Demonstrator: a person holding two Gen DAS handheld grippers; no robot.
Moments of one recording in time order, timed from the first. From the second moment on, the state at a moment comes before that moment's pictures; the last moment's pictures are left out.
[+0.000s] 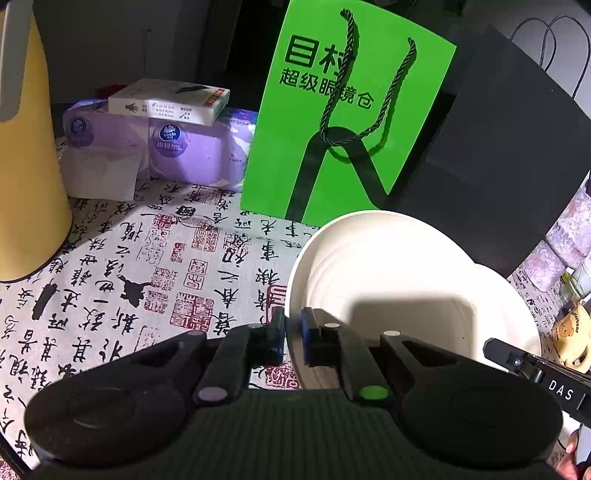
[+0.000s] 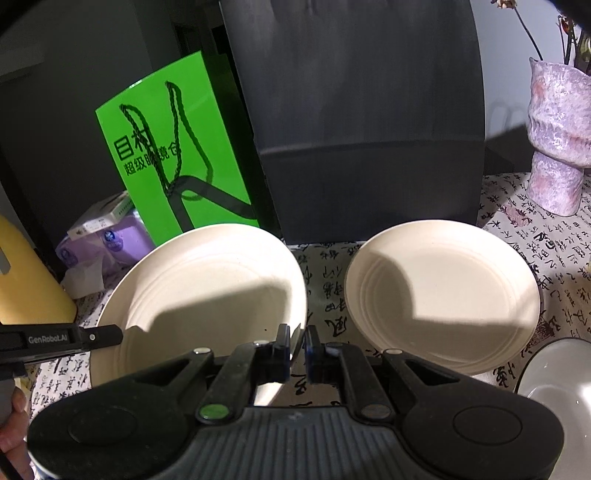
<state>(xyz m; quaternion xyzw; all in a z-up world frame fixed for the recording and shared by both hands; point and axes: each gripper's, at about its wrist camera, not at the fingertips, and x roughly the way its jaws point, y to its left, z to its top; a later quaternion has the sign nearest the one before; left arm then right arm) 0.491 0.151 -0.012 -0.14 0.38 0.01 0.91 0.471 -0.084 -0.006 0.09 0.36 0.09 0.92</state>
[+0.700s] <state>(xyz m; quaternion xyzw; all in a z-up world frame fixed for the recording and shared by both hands) 0.466 0.129 0.018 -0.12 0.33 0.00 0.94 0.440 -0.103 0.016 0.11 0.31 0.09 0.94</state>
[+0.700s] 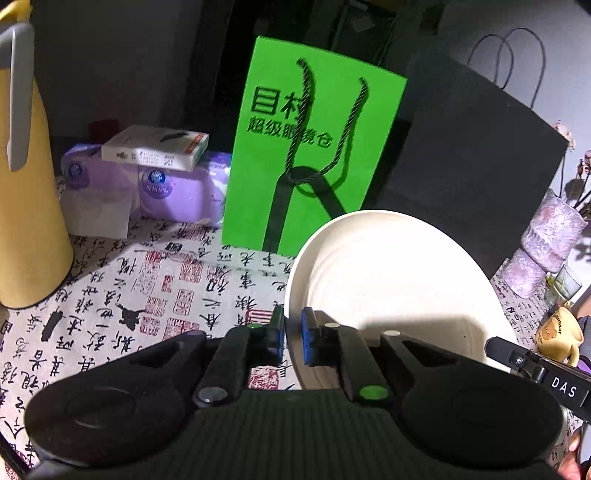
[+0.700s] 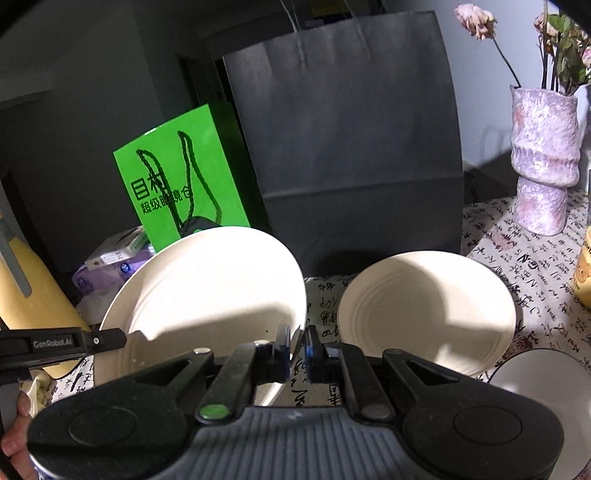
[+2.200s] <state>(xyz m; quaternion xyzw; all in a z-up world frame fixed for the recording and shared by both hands) 0.413 0.072 0.050 -0.09 0.28 0.02 0.96 0.402 -0.158 0.056 0.12 0.27 0.13 0.95</state>
